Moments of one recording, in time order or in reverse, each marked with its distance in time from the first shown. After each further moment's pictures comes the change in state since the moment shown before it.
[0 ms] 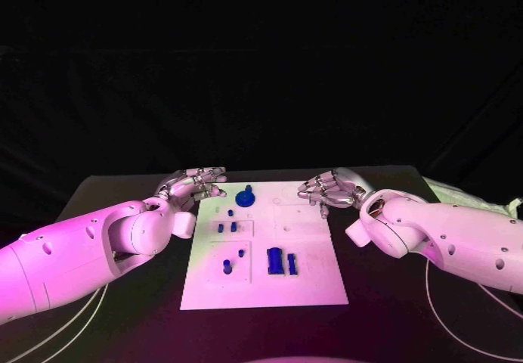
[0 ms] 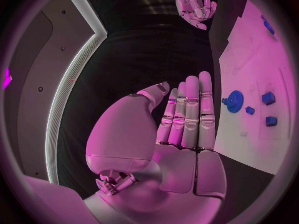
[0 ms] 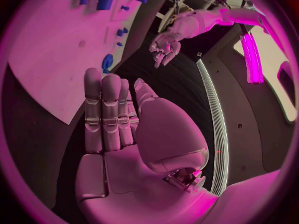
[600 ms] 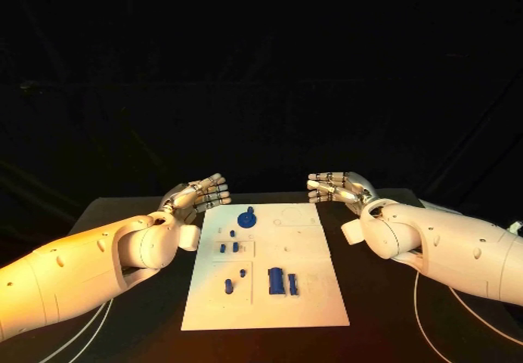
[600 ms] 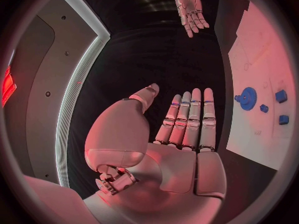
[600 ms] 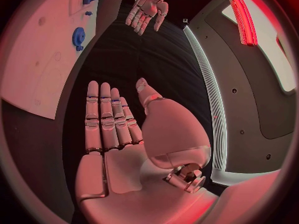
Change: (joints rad) left arm -0.006 0.021 0.000 -0.023 0.004 -0.039 0.041; left_hand -0.265 0.051 -0.104 -0.023 -0.029 -0.205 -0.032 -0.039 -0.041 -0.227 0.000 -0.155 -0.134 -0.268 0.041 -0.493 -0.257 -0.016 -0.316 0.031 -0.257 -0.332; right arm -0.001 0.093 0.007 -0.183 0.332 0.034 0.185; right_hand -0.210 -0.009 0.109 -0.107 -0.162 -0.202 0.004 -0.111 -0.117 -0.245 0.037 -0.348 -0.496 -0.432 0.044 -0.510 -0.361 -0.023 -0.363 0.044 -0.434 -0.262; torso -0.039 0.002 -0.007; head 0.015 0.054
